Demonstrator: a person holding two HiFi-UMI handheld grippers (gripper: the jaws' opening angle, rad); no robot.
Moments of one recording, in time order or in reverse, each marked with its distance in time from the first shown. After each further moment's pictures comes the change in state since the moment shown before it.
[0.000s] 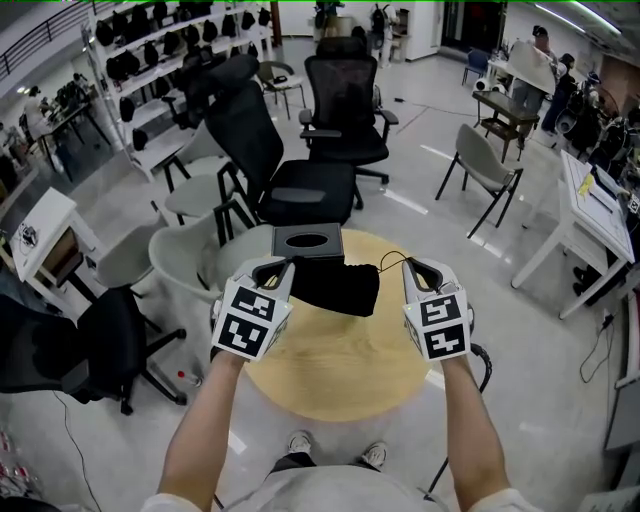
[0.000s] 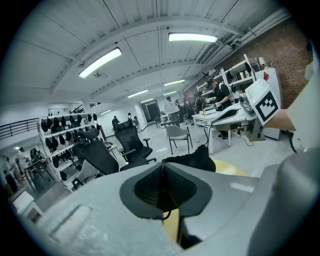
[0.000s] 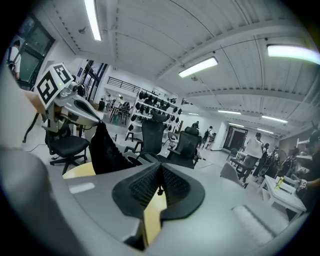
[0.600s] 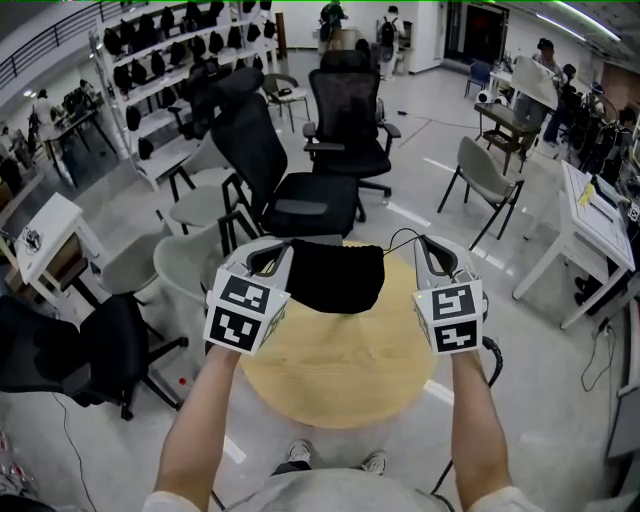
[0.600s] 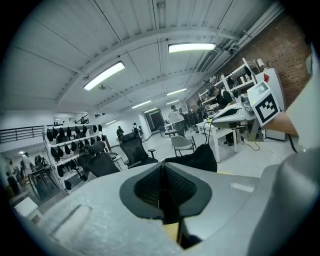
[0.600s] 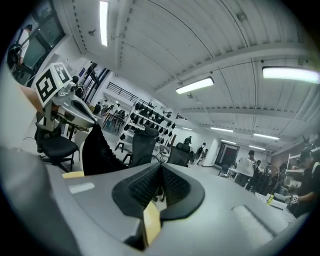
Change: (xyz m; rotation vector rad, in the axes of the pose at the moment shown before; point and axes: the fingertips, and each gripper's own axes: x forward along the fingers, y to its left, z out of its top) left arm -0.023 0.019 0.059 0.012 -0.115 0.055; right arm -0.023 -0.035 0.072 -0.076 -0.156 -0.100
